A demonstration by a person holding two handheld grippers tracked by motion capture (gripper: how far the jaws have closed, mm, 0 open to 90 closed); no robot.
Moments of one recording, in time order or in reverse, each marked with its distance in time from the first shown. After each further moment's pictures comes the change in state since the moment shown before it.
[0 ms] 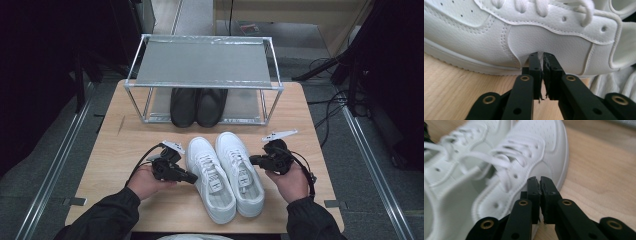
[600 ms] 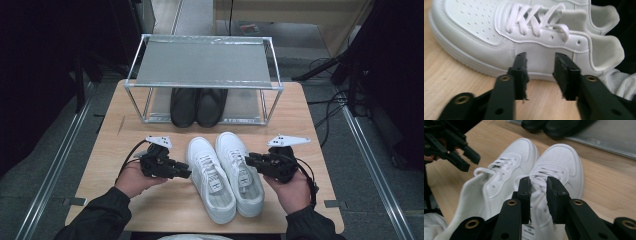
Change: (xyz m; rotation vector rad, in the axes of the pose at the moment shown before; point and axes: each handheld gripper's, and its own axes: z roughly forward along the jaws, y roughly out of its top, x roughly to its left) left arm -0.002 -0.004 -0.036 -0.140 0.030 0.030; right arm 0.035 -0.005 -0.034 -0.197 0.058 -0.013
